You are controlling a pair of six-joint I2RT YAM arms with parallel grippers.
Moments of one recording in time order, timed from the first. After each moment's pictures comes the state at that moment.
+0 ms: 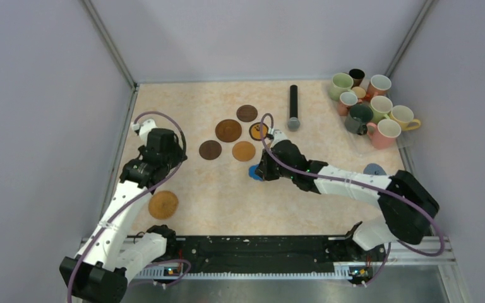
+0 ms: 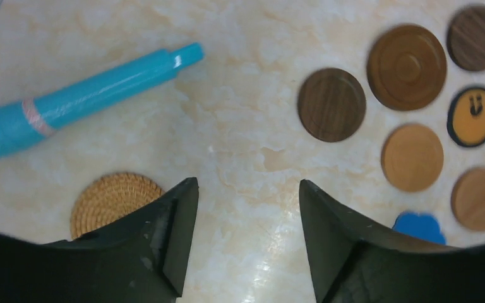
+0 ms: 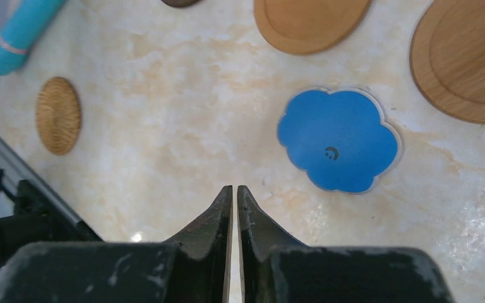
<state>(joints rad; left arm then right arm) -0.27 0.93 0.91 -0.69 -0.36 -0.60 0.84 1.50 0.79 0.04 -0.01 0.61</state>
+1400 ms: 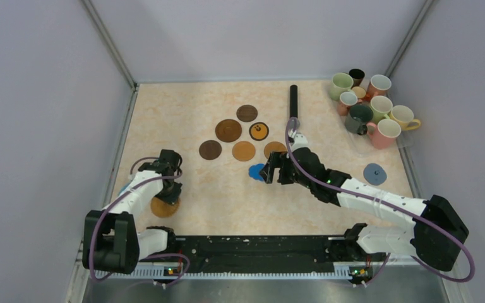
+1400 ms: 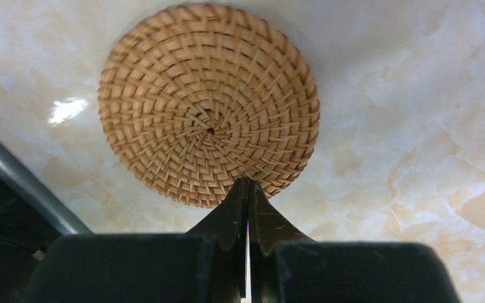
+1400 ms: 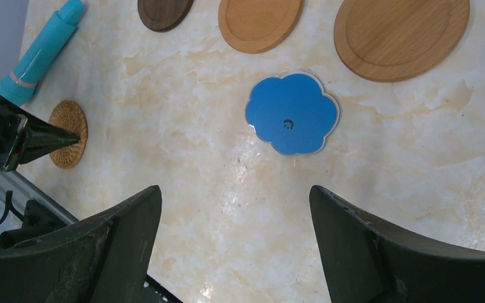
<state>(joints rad) -0.11 1.20 0.62 -0.88 -0.32 -1.30 0.84 1.16 0.65 -0.03 0.12 0.68</state>
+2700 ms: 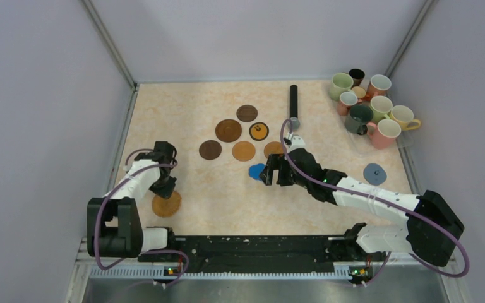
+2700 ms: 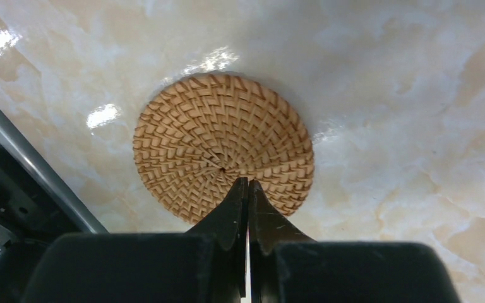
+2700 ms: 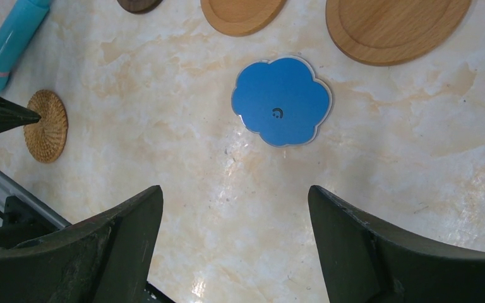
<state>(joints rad) -0.03 1.30 0.74 -0.91 -0.36 -1.18 0.84 1.21 0.65 -0.05 0.12 0.68</state>
